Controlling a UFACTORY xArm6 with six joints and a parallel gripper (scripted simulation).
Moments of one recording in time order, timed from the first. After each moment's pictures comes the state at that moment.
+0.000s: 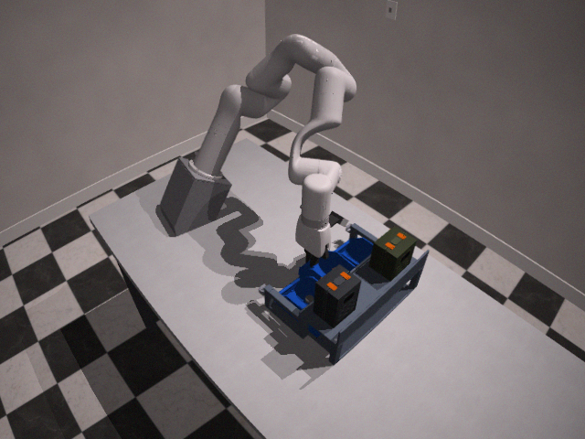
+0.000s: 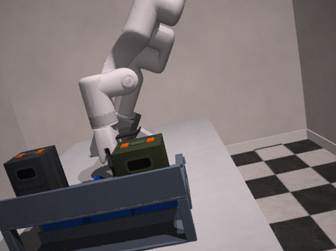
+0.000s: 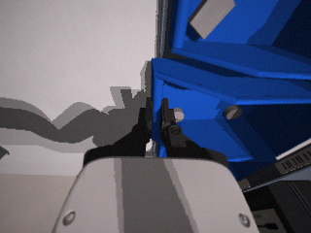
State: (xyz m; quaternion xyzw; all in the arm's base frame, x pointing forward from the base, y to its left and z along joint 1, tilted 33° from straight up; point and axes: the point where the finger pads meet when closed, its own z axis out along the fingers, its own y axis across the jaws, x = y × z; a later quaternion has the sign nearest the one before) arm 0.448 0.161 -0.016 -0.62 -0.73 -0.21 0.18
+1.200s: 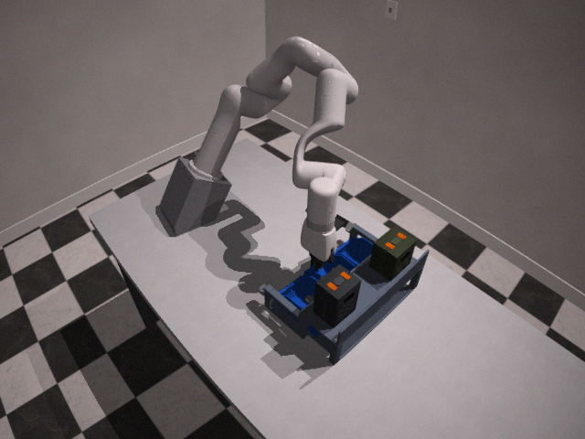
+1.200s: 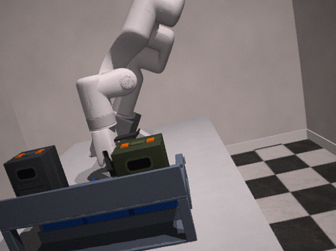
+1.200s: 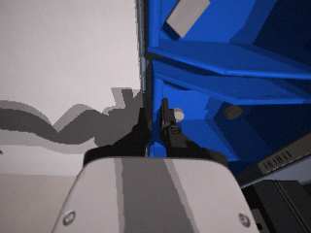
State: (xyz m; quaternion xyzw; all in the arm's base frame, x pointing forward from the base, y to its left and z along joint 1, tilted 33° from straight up) arm 0.468 0.163 -0.014 -0.62 -0.73 -0.21 0.18
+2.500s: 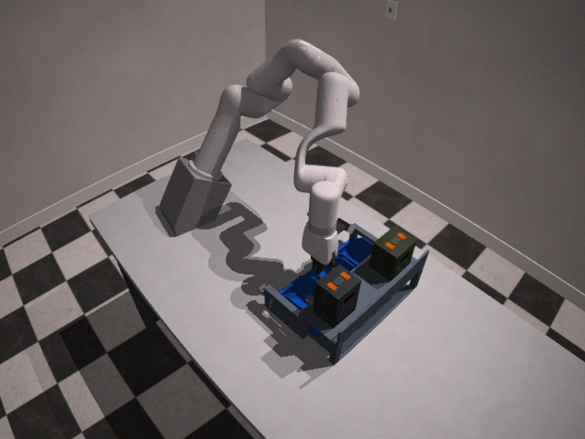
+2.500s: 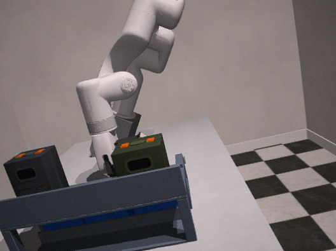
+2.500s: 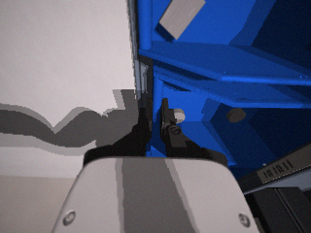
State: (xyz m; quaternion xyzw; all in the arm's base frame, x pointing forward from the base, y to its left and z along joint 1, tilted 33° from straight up) arm 0.474 0.169 -0.021 -0.62 -0.73 -0.21 0.18
